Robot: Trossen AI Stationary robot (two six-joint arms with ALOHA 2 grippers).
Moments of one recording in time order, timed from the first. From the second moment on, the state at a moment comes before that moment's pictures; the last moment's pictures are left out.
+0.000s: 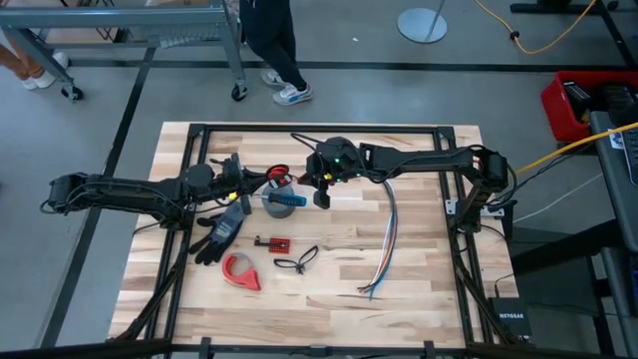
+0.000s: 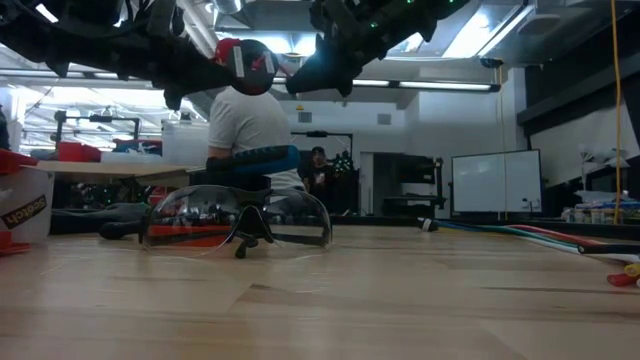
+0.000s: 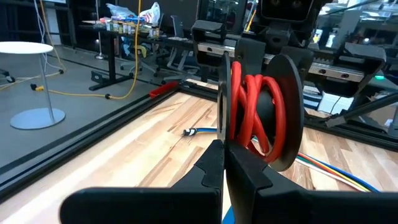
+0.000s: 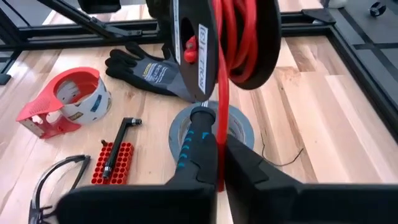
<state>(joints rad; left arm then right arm) 0.16 0.81 0.27 0.46 -0.19 -0.16 -0.17 1.76 1.36 -0.15 -0.17 -0.06</state>
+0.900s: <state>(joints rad) 0.16 0.81 0.27 0.38 -0.34 -0.18 -0.17 1.76 1.36 -0.03 -0.21 -0.02</state>
